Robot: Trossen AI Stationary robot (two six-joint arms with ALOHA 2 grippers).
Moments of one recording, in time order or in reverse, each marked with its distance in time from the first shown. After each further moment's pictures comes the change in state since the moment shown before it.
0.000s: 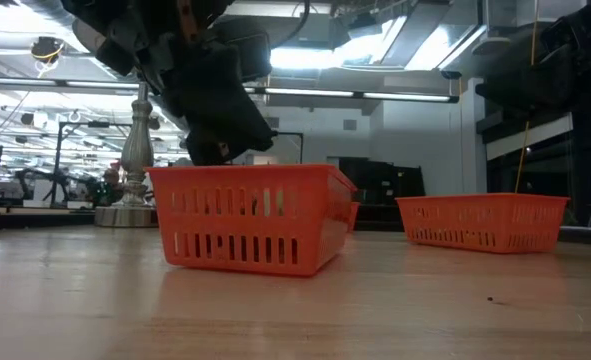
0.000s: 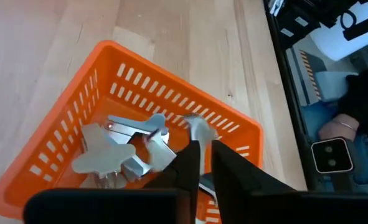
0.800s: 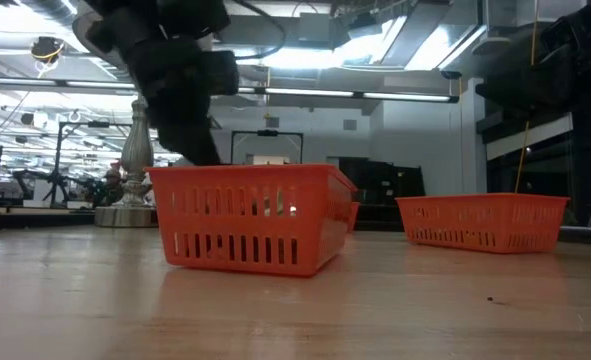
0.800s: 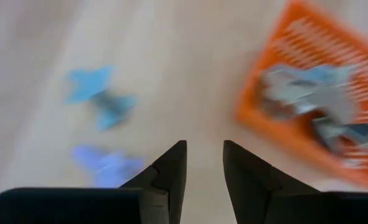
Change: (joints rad) left arm 0.151 -0.195 0.000 -0.495 -0.203 0.167; right arm 0.000 0.000 0.000 -0.001 0.000 0.000
